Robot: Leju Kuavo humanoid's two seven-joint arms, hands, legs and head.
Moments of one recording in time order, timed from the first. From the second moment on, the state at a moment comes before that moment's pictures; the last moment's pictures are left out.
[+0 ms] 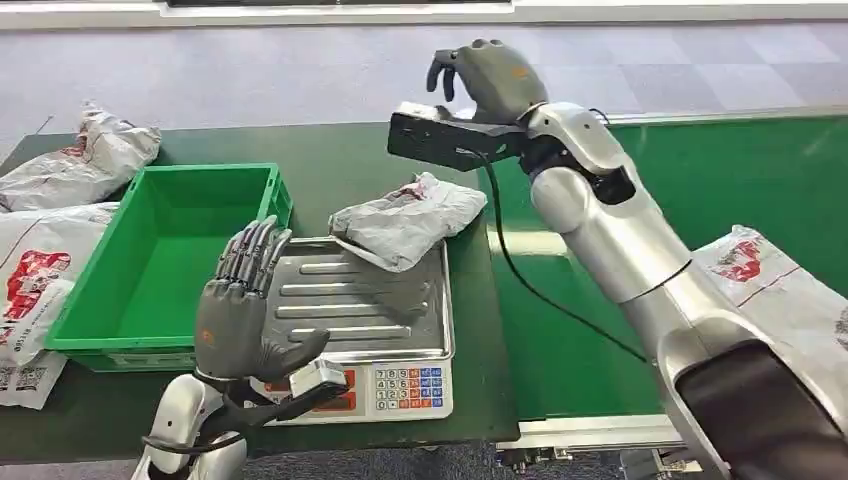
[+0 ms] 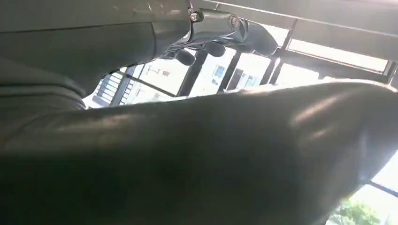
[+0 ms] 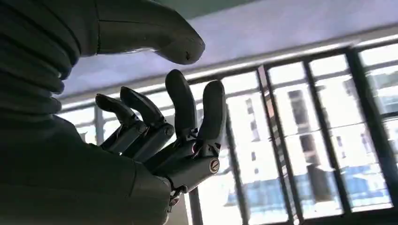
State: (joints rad) left arm 0.00 0.05 -0.24 -1.75 -1.10 0.38 -0.25; right arm -1.08 0.07 0.57 -1.00 0.62 0.08 -0.18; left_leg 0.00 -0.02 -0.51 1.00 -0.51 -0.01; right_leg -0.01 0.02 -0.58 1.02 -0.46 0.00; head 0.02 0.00
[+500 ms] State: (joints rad) left arm -0.01 0.04 -0.22 -1.72 -1.07 0.42 -0.26; right arm -0.86 0.24 0.72 -0.89 0.48 0.09 -0.31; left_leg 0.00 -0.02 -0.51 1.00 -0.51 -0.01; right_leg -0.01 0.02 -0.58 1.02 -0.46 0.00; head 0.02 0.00
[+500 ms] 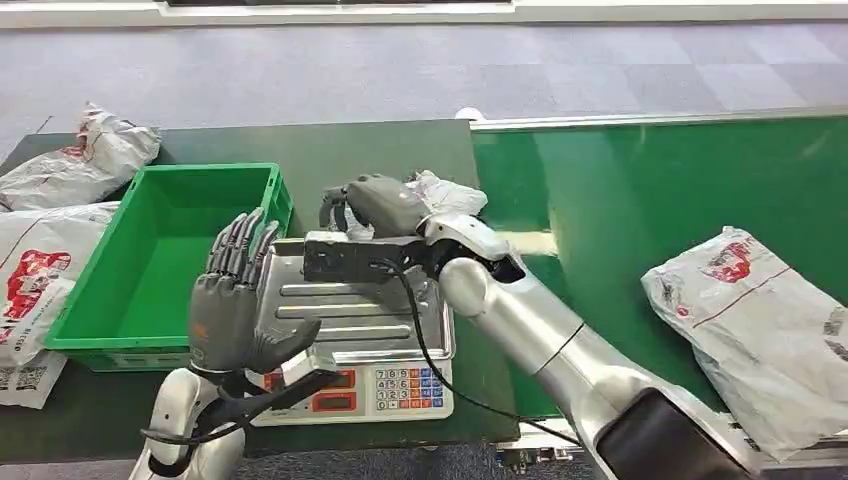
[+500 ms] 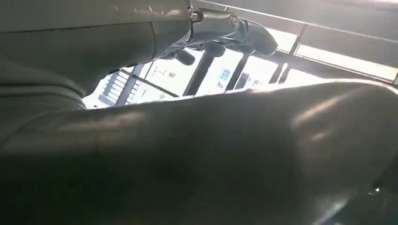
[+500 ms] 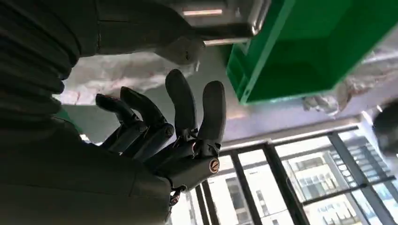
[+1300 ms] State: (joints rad) left arm 0.14 0.04 -0.14 -1.80 -0.95 0.39 -0.34; right arm -0.86 -0.09 0.74 -0.95 0.81 0.01 -0.10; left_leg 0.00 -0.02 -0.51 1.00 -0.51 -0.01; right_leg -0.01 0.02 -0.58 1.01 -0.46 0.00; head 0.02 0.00
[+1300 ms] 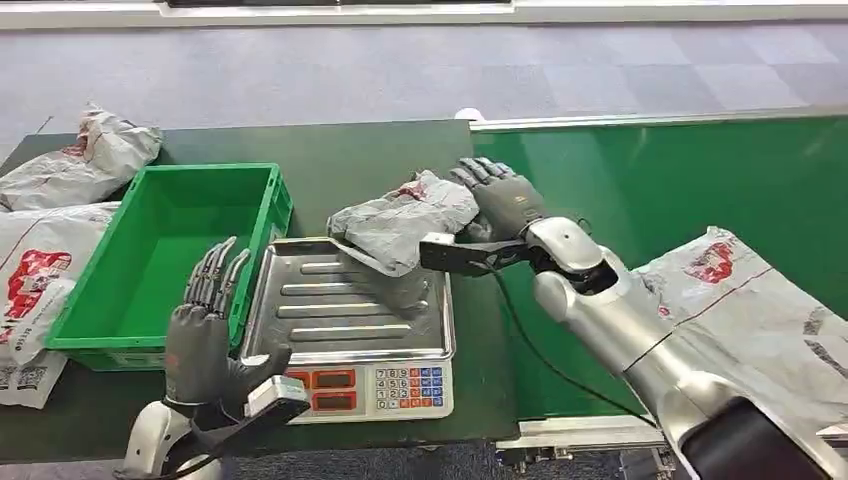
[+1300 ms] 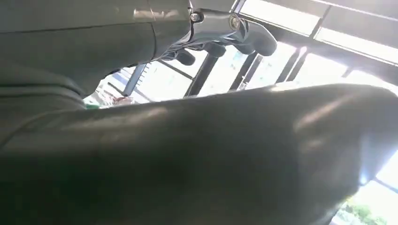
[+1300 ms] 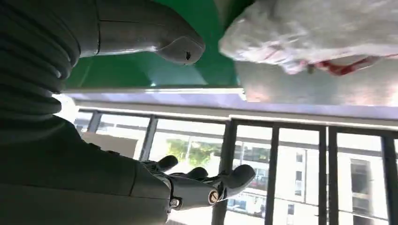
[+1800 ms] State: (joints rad) left arm 0.16 0.03 -0.13 -1.79 -0.92 0.42 -0.38; right arm -0.78 -0.23 0.61 -0.87 0.76 -0.07 -0.19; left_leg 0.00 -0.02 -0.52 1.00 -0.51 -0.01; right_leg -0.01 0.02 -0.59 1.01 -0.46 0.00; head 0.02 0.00
